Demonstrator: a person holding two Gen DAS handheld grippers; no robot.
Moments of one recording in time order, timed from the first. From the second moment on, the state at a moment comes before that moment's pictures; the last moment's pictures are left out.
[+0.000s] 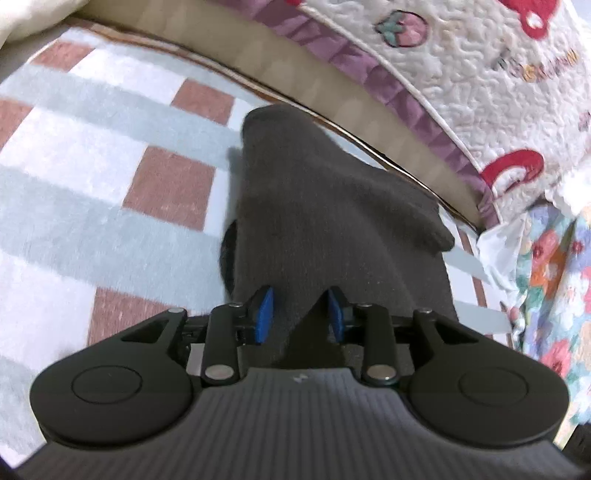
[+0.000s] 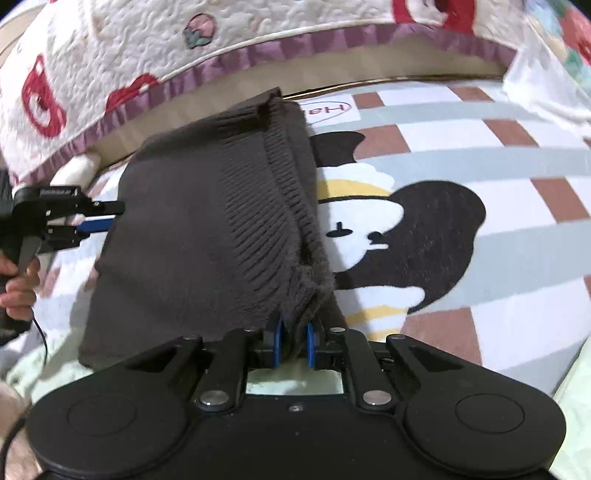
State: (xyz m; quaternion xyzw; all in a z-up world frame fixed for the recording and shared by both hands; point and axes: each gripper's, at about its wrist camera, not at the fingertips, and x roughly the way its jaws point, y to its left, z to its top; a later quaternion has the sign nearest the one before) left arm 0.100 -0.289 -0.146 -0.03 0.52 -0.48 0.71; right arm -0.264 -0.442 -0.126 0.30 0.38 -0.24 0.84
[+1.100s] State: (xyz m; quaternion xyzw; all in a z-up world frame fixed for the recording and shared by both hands) left arm 0.188 -0.344 -0.185 -0.02 0.51 -0.54 0.67; right arm -0.070 -0.568 -0.123 0.29 0.38 -0.20 0.86
